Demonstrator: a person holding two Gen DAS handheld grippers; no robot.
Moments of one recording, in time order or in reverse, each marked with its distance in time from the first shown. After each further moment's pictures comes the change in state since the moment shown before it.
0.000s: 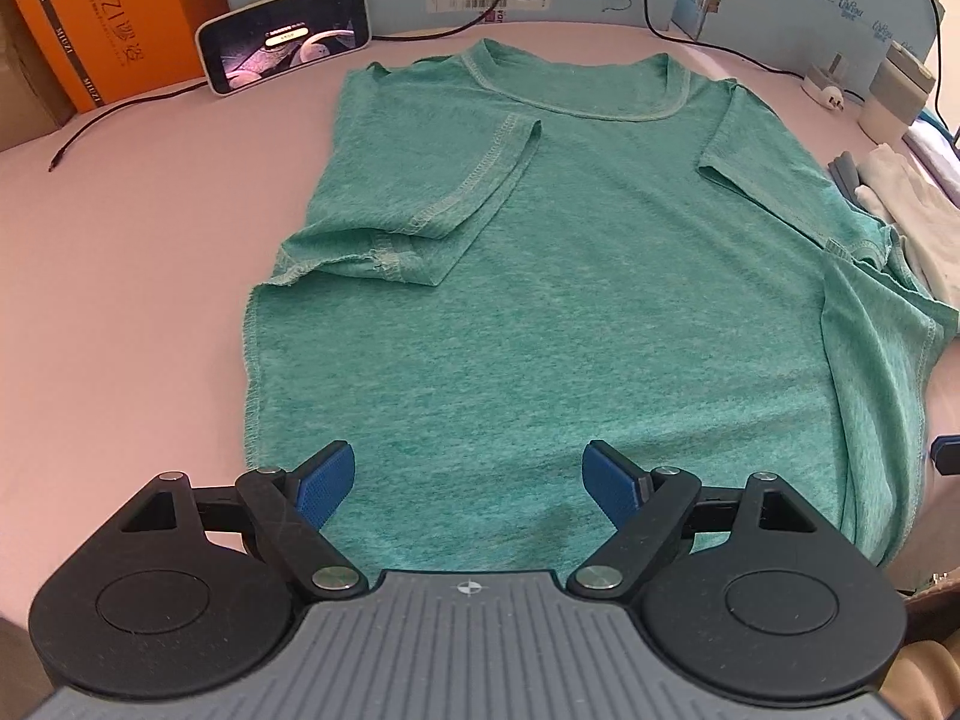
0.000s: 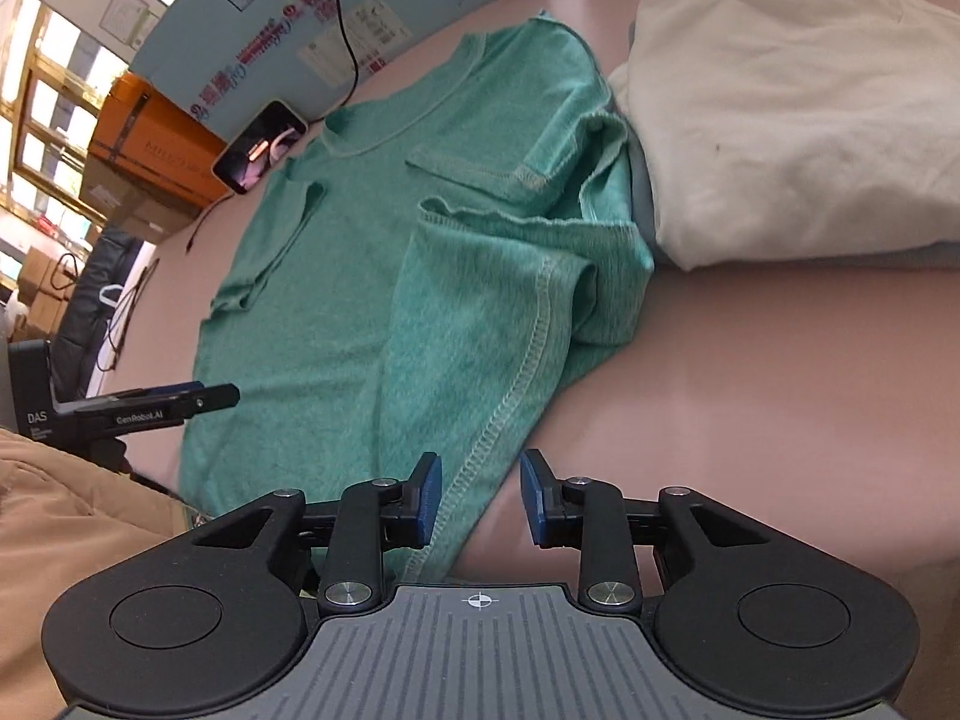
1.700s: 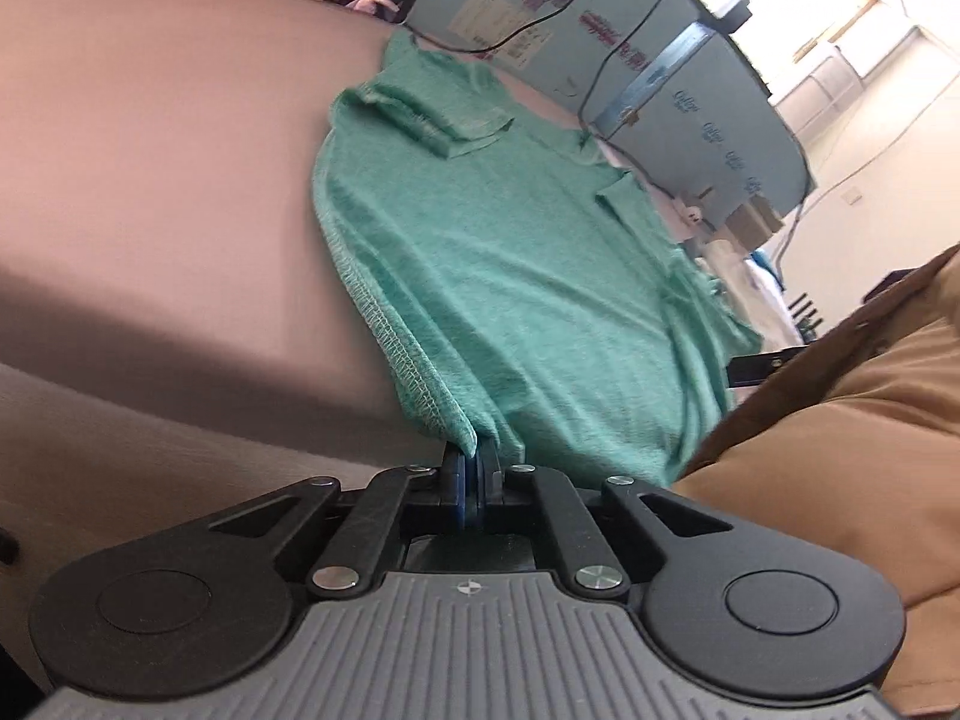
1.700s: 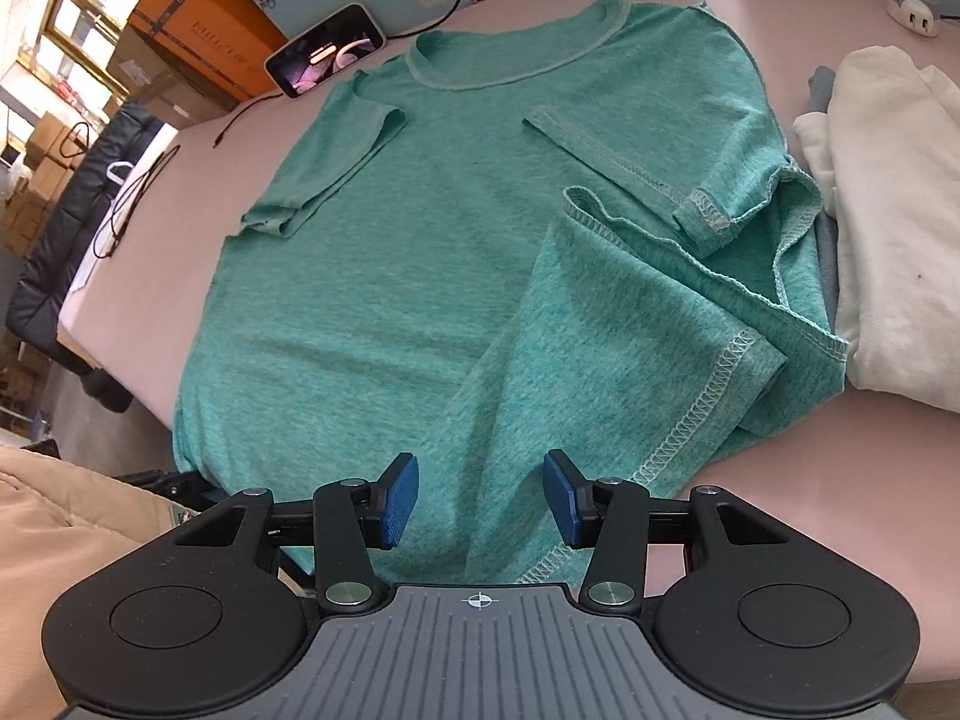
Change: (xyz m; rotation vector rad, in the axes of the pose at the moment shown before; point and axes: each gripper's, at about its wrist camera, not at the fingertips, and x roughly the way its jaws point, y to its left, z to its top) left arm -0.048 0.092 -0.135 -0.281 -0.195 -0.522; right arm 0.035 0.064 0.030 -0.228 0.125 -0.043
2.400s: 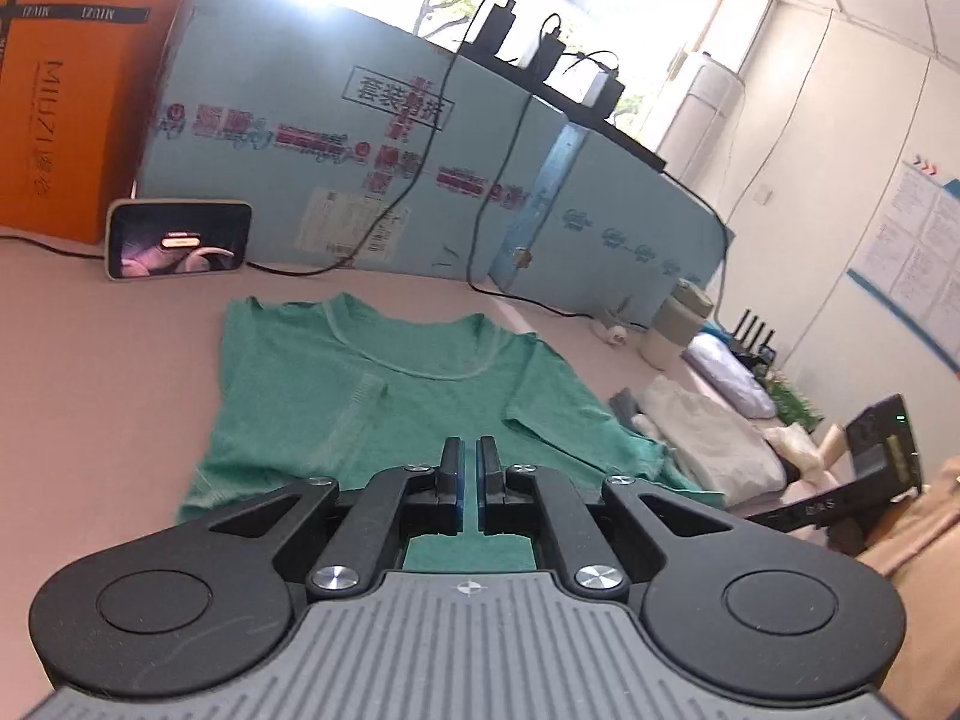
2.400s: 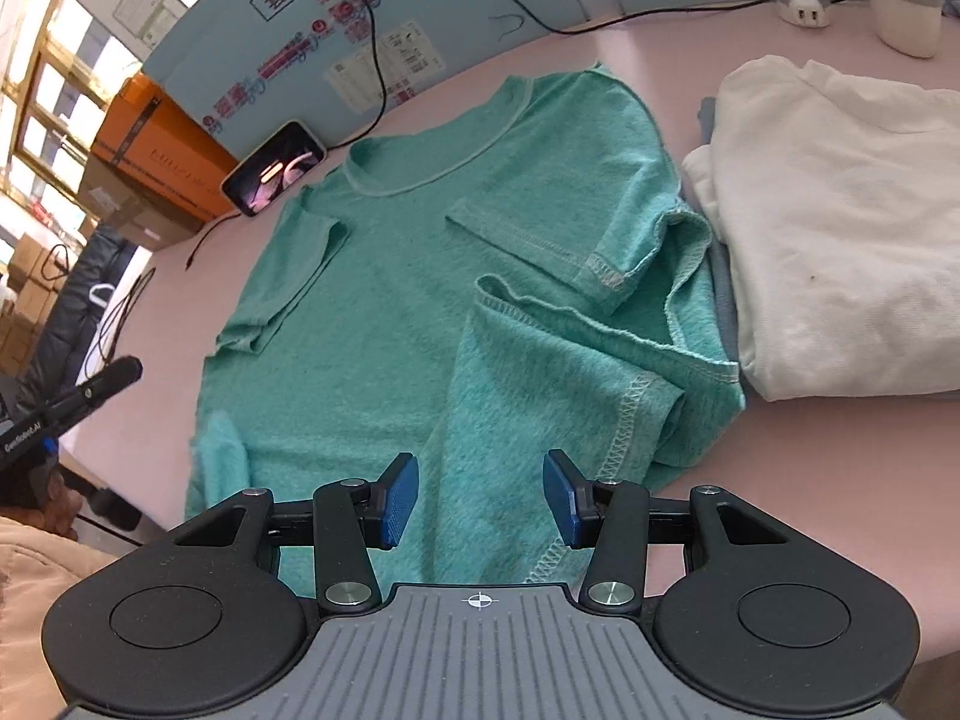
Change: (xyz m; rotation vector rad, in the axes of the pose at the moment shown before) left arm 0.047 -0.065 0.139 0.297 -0.181 -0.013; right arm -0.024 -0.026 -0.002 0.170 -0.198 -0.016
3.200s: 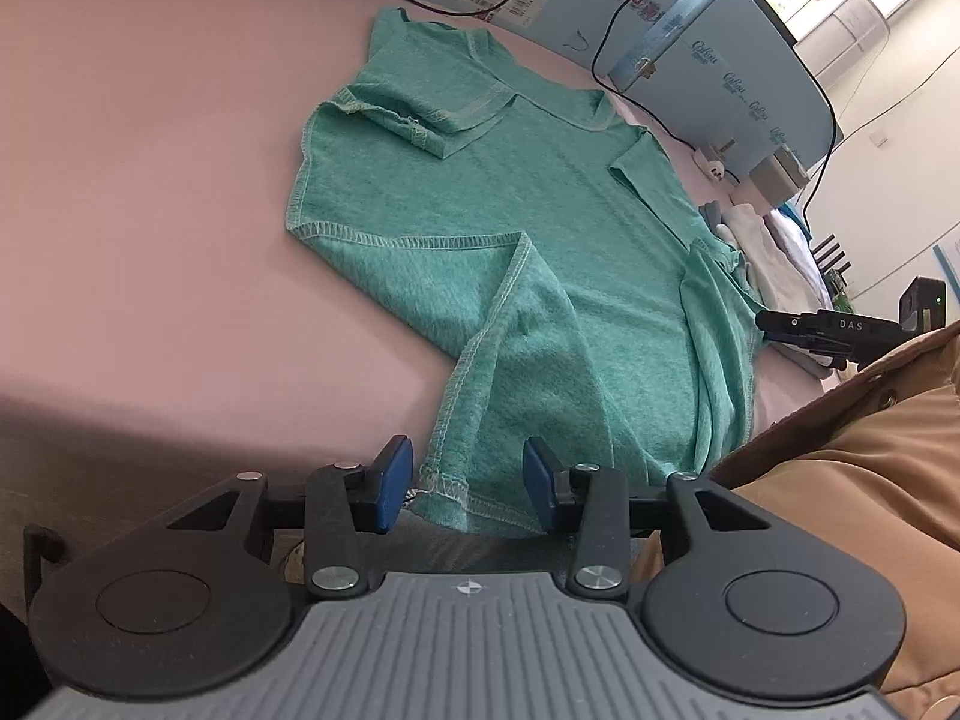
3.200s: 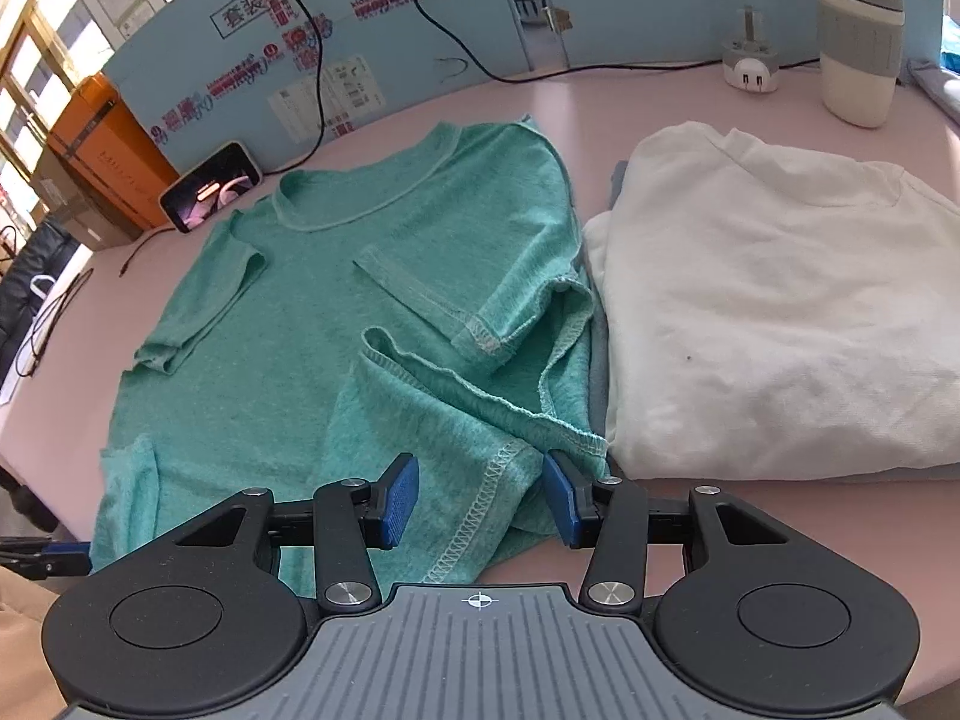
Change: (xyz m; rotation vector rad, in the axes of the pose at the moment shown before) left arm -0.044 0.022 -0.114 -0.265 0.357 0.091; right arm -0.002 -0.032 0.012 -0.078 -0.066 -0.152
